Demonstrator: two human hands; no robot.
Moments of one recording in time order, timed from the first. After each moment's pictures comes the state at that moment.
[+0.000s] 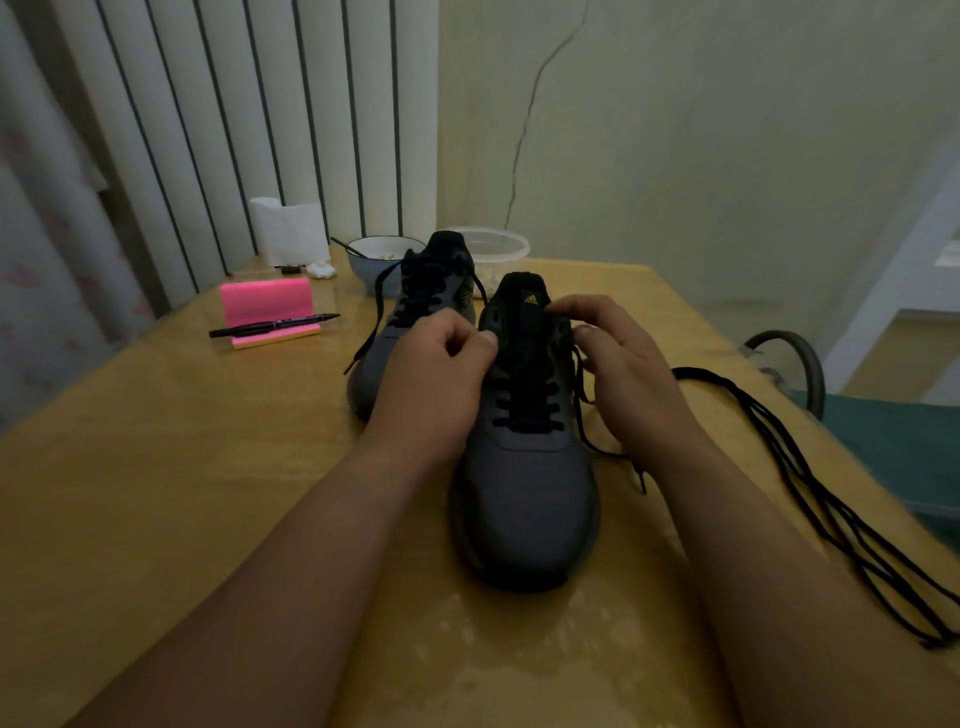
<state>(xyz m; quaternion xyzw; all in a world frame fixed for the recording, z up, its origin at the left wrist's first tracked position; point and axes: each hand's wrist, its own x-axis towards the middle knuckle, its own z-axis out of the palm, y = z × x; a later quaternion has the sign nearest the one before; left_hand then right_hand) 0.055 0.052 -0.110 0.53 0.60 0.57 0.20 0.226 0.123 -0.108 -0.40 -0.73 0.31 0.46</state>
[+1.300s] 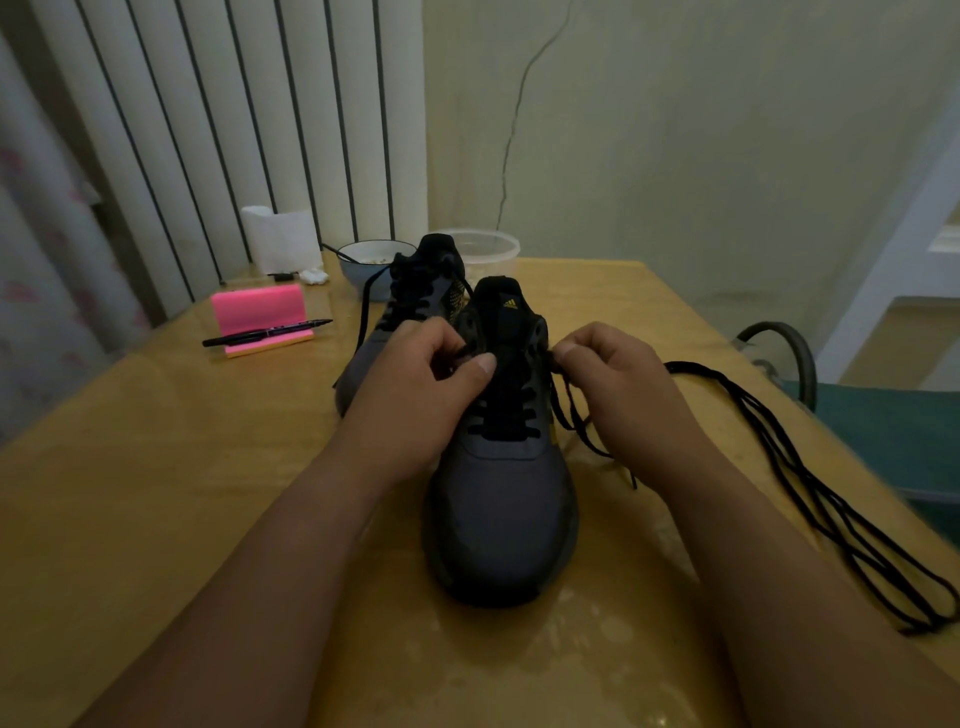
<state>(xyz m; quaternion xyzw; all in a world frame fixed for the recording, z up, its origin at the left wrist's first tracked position) 0.041 0.042 -0.113 0.60 0.60 0.50 0.18 0.236 0.092 -0.101 -0.45 -0.72 0.30 0.43</state>
